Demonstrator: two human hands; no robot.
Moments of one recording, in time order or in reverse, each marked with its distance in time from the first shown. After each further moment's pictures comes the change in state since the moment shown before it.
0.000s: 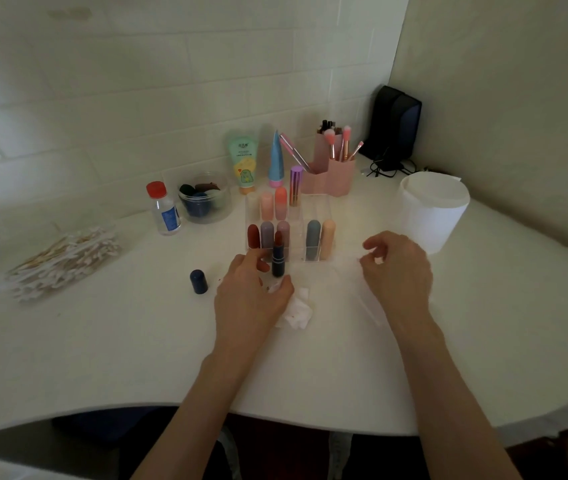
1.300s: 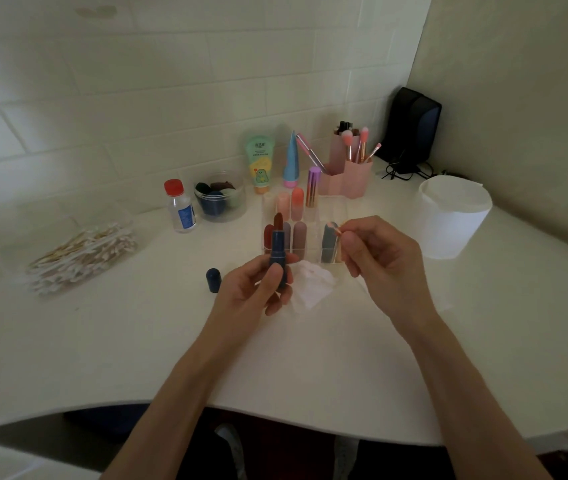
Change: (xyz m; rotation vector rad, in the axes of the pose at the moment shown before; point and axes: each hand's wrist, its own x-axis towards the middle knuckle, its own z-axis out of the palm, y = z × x) left_hand -0.005 -0.016 -0.037 -0.871 -0.356 0.130; right_hand -0.016 -0.041 -0.010 0.930 -0.276 -0.460
